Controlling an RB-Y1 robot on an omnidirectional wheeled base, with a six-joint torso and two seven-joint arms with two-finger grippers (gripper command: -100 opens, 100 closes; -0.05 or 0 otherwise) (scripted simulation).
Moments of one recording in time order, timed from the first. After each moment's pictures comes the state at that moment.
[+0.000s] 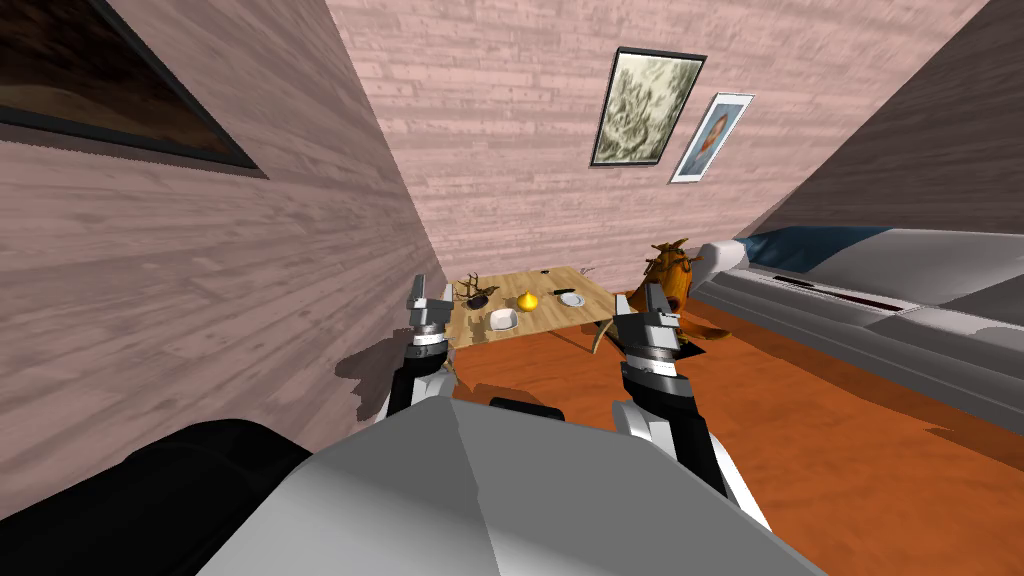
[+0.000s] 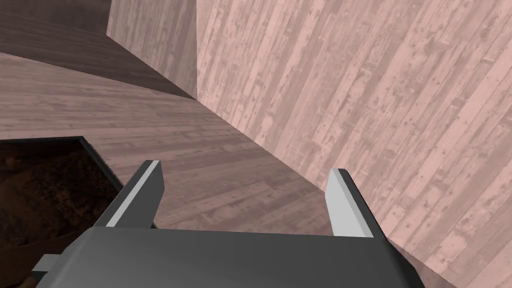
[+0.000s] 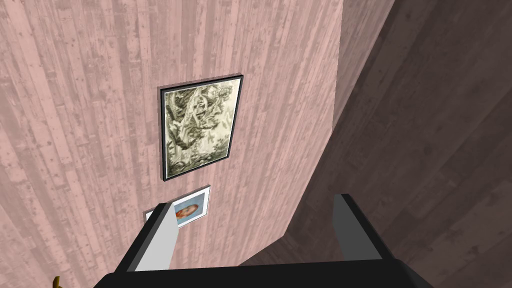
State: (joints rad) left arm 0.53 0.02 -0.06 -2.38 0.09 -0.44 0.13; right arm 0.53 -0.03 0.06 -2.36 0.07 -0.39 -0.12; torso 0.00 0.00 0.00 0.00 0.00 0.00
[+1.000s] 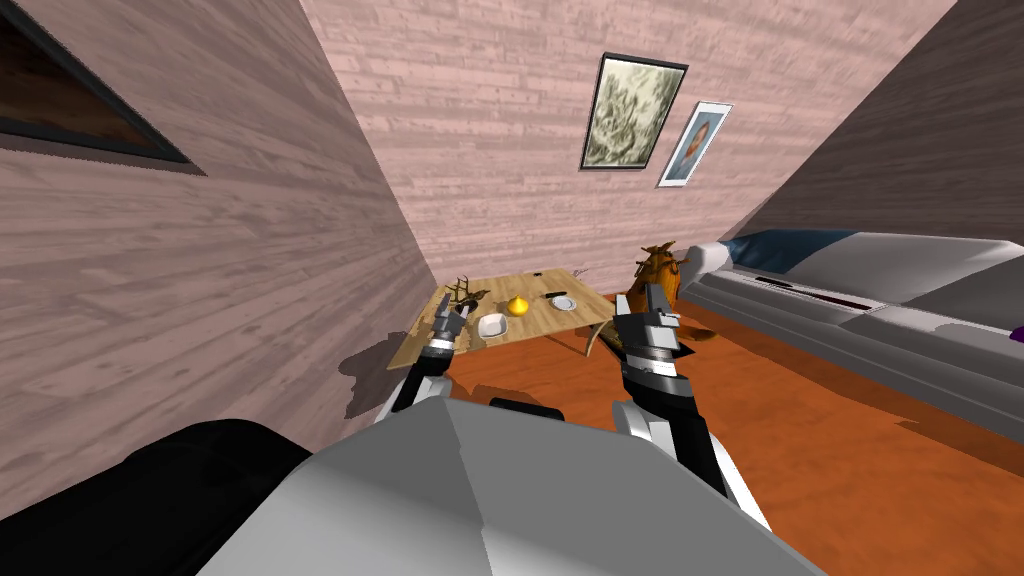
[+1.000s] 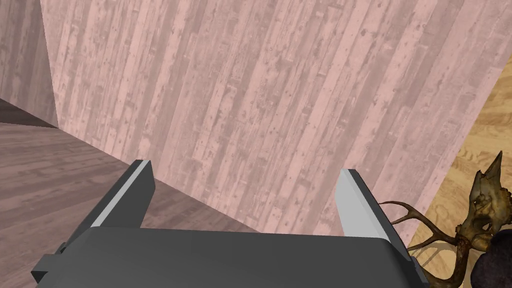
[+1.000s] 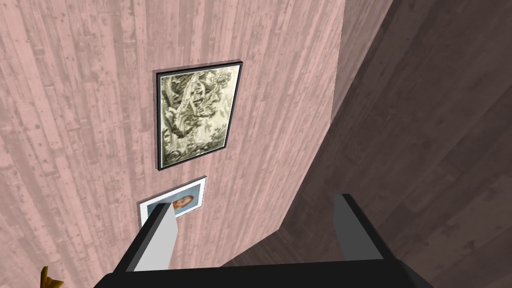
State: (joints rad) left arm 0.53 0.17 -0.05 -2.21 0.12 -0.27 0.23; right arm 0.53 -0.03 0.06 -2.36 0.07 -0.39 -0.12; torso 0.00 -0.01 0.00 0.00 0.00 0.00
